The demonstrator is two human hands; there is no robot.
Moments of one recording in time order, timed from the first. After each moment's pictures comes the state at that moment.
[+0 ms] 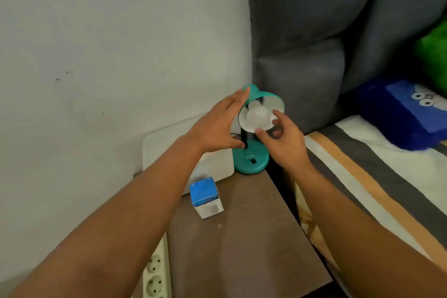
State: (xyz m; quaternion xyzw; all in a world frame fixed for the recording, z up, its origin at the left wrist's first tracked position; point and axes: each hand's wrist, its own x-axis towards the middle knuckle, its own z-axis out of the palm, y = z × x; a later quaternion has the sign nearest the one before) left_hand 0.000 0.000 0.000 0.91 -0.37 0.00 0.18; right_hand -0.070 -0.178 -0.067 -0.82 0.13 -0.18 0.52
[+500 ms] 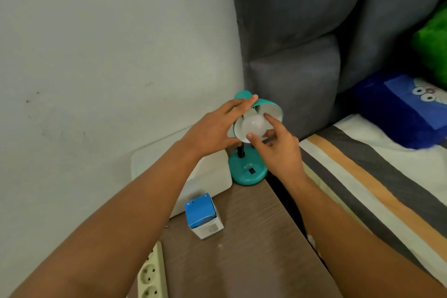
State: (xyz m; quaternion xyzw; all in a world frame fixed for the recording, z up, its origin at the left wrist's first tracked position) left_hand 0.041 -0.017 -0.012 0.87 -0.46 0.04 0.15; right_hand -0.046 -0.176 -0.084 -0.83 0.15 -0.21 0.50
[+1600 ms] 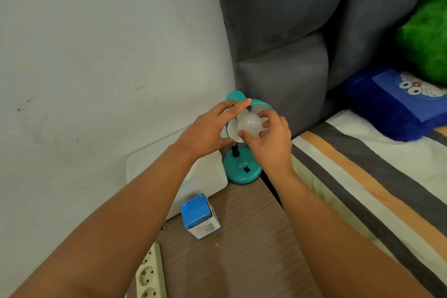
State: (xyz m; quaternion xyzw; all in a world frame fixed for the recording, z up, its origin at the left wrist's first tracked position) left_hand 0.041 -0.021 -0.020 0.88 -0.45 0.07 0.13; right_hand -0.045 -0.166 -0.062 -0.80 0.22 -0.24 0.50
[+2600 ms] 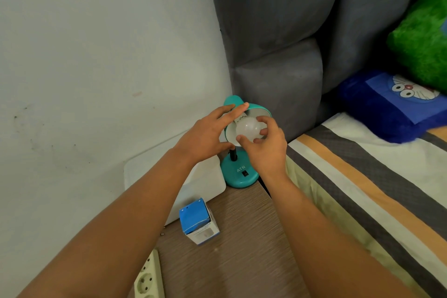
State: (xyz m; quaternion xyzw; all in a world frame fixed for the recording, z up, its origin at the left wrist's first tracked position) left_hand 0.040 -0.024 -0.018 0.88 -0.45 0.05 0.14; right_hand -0.046 -0.160 -0.066 -0.75 0.23 -0.24 0.58
